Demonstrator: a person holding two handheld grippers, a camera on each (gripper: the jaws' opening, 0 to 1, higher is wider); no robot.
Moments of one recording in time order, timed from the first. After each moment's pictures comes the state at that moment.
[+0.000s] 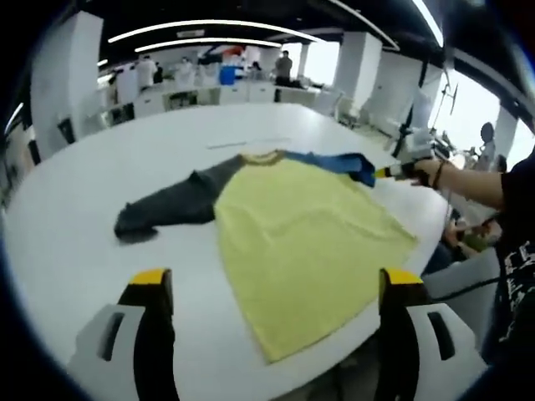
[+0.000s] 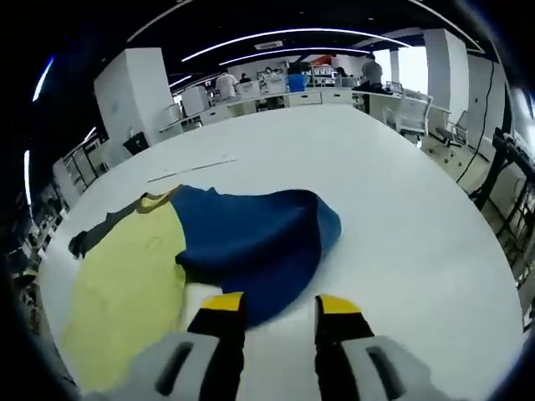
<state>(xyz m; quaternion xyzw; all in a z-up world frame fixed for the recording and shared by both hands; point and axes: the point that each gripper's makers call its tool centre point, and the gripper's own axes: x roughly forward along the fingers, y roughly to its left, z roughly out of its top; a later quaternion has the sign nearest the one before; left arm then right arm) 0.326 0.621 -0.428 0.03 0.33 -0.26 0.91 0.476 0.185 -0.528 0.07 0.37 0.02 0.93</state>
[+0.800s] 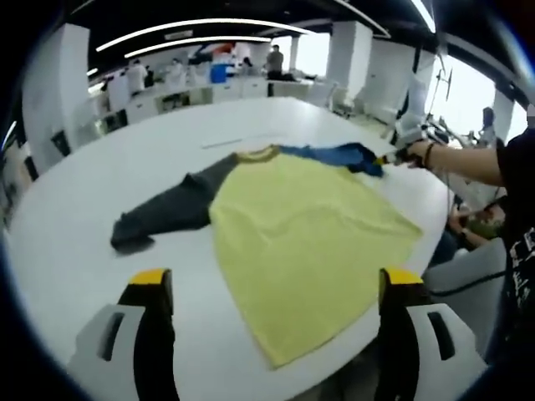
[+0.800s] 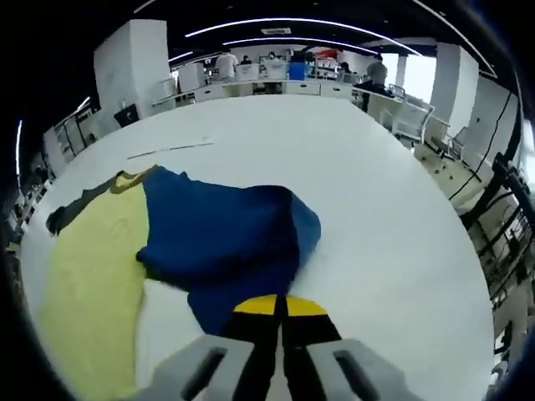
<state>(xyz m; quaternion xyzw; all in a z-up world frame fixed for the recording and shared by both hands) 0.332 0.613 -0.431 0.06 0.34 -0.27 0.90 0.480 0.140 -0.524 -0.04 0.41 0.00 0.91</state>
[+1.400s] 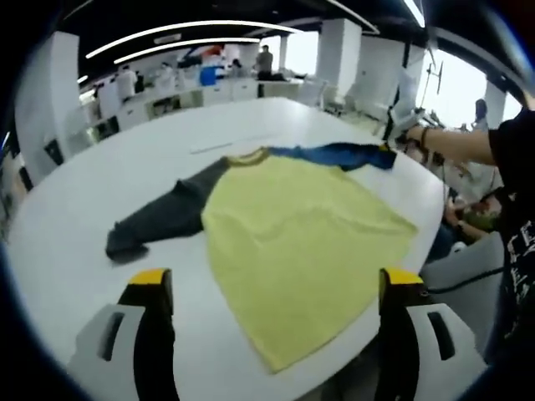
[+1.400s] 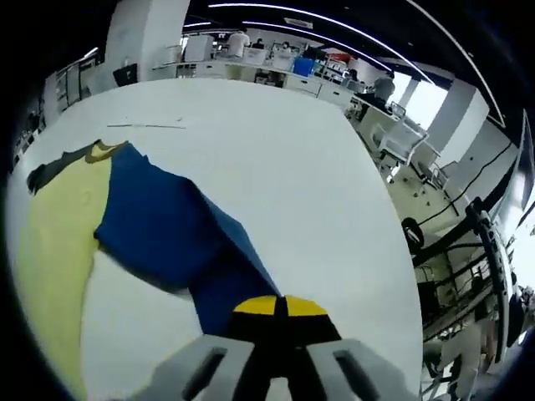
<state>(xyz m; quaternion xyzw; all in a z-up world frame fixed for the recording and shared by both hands) 0.334 0.602 -0.428 0.07 0.33 -0.29 0.90 0.494 0.072 -0.504 -0.14 0.43 -0.03 0.89</state>
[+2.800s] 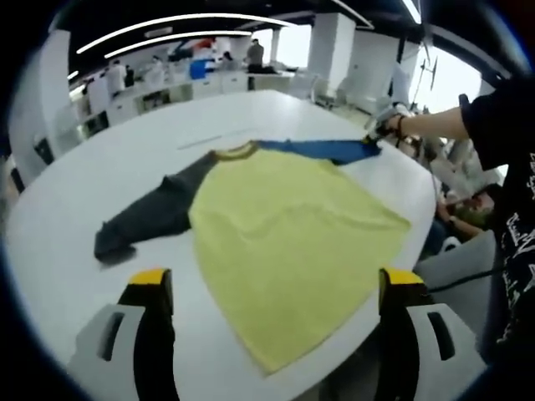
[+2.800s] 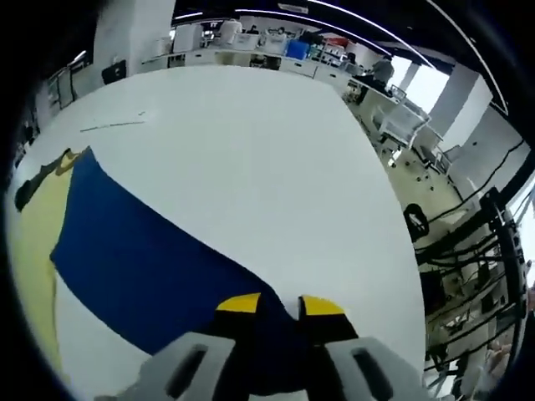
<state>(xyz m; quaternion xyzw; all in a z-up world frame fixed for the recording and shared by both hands) 0.334 0.596 -0.434 0.07 0.35 -0.32 0.88 0.533 0.028 -0.530 -0.07 0.46 -0.04 0.89</state>
